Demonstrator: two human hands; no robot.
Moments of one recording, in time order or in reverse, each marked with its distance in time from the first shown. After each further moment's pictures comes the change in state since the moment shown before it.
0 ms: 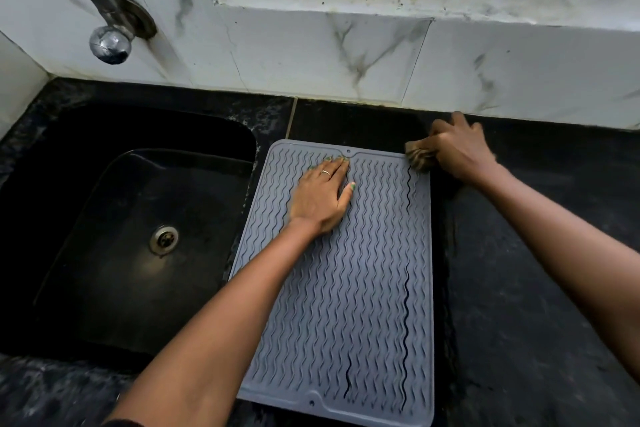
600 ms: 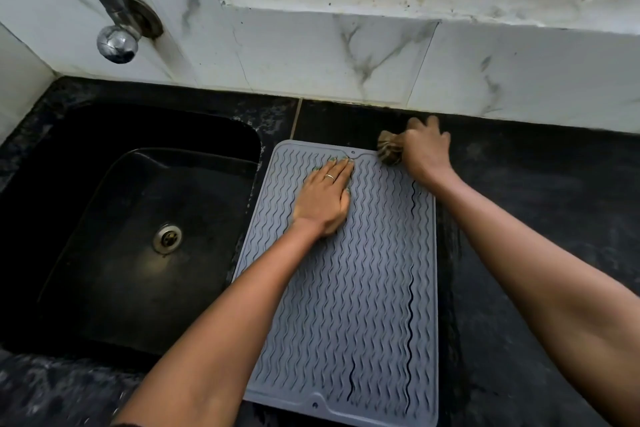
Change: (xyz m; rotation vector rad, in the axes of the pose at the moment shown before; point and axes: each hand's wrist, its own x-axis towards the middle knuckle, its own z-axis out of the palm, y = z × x) left_hand 0.000 -0.002 -0.001 -0.001 -0.044 0.012; right_hand 0.022 -0.066 0.002 0.123 0.066 0.203
